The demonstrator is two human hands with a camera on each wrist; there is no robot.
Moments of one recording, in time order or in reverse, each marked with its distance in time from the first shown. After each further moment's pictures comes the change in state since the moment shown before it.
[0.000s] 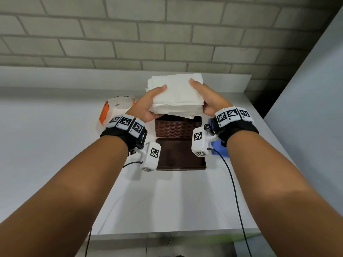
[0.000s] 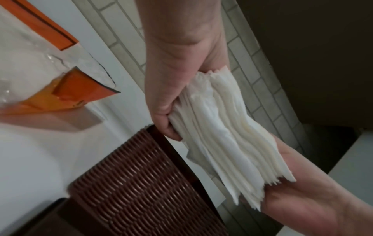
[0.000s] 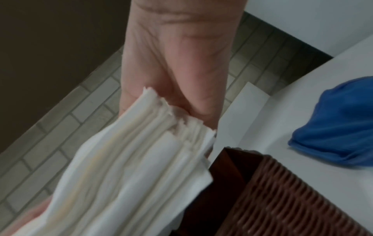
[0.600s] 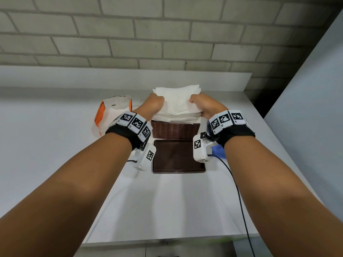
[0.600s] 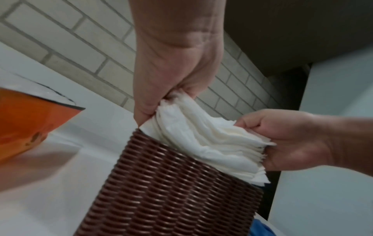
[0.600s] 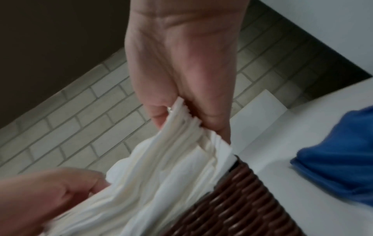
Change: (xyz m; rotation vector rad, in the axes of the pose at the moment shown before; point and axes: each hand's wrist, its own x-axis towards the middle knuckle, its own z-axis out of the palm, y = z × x) left_hand 0.033 -0.004 0.019 0.746 0.238 0.046; right_hand 0.012 0.008 -0.001 -0.320 0.084 0.140
